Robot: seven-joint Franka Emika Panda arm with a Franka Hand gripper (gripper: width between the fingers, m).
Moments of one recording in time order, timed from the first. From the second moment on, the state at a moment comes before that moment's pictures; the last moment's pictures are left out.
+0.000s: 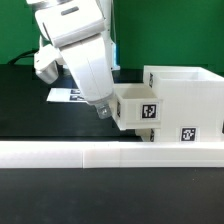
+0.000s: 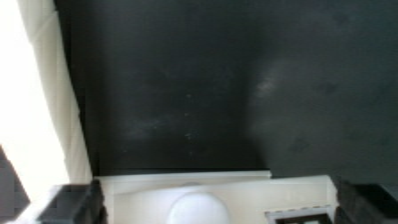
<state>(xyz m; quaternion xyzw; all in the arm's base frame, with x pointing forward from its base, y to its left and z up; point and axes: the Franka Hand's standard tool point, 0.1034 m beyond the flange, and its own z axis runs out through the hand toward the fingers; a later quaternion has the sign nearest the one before) 0.595 -0.033 0.064 -0.66 -0.73 -0.09 0.16</state>
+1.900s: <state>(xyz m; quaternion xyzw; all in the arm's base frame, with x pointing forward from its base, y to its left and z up) 0.599 0.017 0.066 -0.67 -0.73 -0.06 0.14</state>
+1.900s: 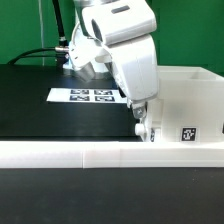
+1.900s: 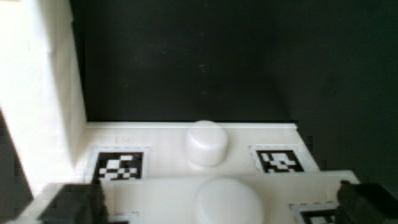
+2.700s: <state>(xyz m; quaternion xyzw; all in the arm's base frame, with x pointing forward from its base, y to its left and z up) 0.597 0.014 0.062 -0.66 -0.74 -0.06 0.15</state>
